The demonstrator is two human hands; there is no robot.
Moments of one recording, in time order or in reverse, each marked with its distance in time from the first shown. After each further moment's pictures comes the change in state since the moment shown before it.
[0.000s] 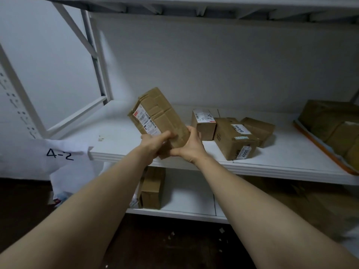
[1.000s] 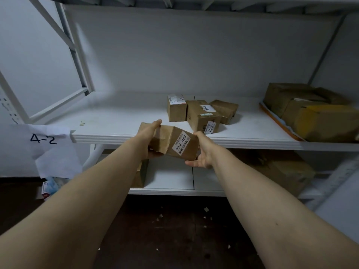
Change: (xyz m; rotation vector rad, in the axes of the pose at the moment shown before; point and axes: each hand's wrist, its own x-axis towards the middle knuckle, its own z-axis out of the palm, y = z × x) left_hand -0.111 -0.022 0.067 0.021 -0.053 -0.264; right_hand -0.108 0.054 -0.094 0.615 -0.117 0.721
